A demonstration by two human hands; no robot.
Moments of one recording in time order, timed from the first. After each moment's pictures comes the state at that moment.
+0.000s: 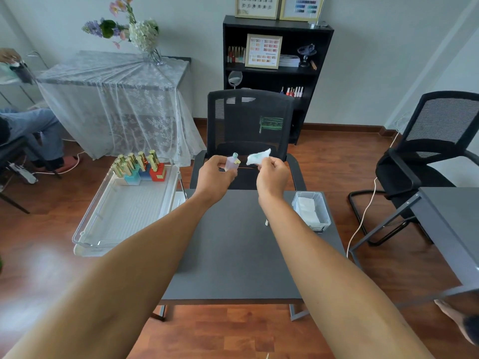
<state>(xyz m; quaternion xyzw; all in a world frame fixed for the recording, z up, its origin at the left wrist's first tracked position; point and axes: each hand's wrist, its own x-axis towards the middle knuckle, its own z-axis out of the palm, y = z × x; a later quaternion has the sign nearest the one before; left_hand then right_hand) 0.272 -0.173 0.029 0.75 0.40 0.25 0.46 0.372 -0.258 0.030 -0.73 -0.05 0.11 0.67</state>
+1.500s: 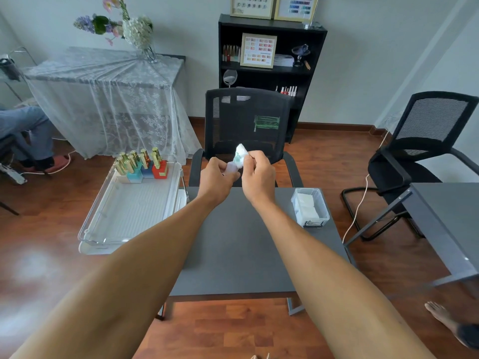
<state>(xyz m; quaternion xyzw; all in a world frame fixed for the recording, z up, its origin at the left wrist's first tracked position) 0.252 -0.177 0.023 0.75 0.40 0.26 0.47 0.335 -0.257 0.026 -0.78 -0.30 -0.02 0.55</state>
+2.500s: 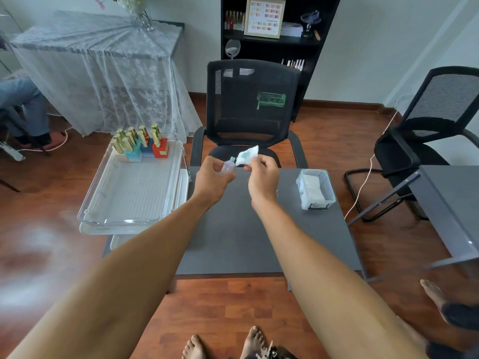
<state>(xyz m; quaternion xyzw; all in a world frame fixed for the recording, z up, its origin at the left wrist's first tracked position) 0.222 -0.176 -0.027 0.72 0.43 0.22 0.51 0.319 -0.258 -0.027 -0.70 -0.07 0.17 0.69</state>
